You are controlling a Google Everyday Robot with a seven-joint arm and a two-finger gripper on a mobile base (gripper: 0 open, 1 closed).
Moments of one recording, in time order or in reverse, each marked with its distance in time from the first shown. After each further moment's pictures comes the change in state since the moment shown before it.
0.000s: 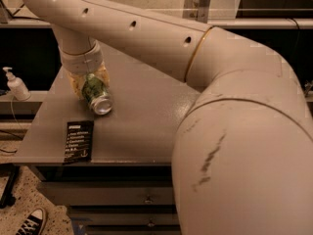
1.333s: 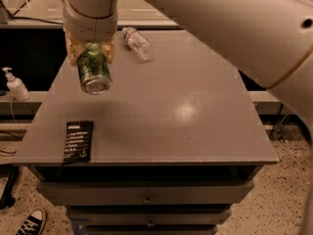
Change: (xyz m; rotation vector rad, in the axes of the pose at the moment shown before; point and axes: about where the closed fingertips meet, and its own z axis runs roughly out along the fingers) arm -0.024 0.000 -0.123 0.213 0.258 0.199
